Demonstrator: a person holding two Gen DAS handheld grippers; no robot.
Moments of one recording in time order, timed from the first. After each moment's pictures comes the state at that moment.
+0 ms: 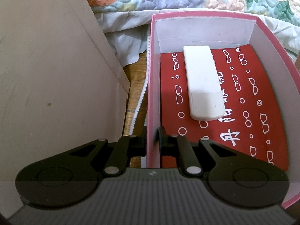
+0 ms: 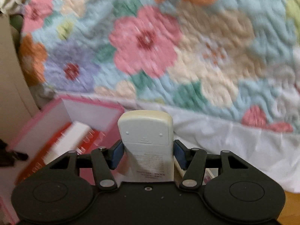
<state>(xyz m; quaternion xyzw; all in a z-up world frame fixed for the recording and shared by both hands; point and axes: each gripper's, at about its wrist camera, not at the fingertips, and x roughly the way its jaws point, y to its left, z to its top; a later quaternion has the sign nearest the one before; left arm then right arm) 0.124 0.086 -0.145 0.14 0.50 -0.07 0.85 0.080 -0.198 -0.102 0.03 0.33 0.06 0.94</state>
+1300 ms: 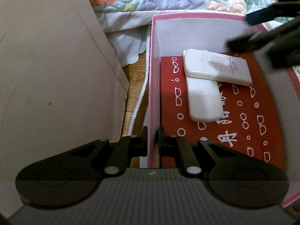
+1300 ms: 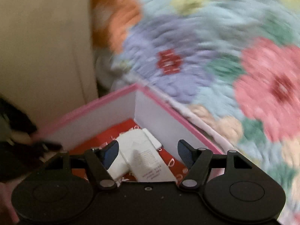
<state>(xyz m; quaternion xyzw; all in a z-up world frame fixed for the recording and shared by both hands) 0.122 0.090 -0.142 0.13 0.50 -0.08 0.85 0.156 -0.079 -0.103 -0.11 0.37 0.23 0.89</state>
